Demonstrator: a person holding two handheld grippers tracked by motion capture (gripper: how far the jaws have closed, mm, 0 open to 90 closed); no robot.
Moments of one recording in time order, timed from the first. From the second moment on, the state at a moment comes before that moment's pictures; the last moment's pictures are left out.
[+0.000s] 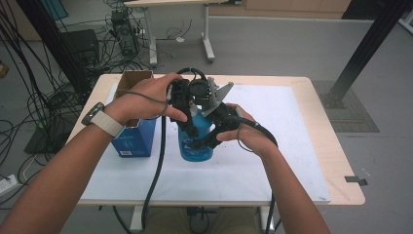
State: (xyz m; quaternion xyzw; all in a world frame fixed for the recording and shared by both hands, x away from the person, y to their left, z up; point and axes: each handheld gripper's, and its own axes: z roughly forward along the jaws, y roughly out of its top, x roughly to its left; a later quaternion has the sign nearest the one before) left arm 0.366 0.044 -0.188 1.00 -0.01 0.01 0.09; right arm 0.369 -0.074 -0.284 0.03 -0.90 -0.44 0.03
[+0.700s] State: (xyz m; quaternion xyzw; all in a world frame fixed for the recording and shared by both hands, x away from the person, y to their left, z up) left arm 0.364 0.052 -0.175 1.00 0.03 0.03 0.07; right arm 0.366 -0.146 -0.277 -0.10 -0.95 -0.30 0.03
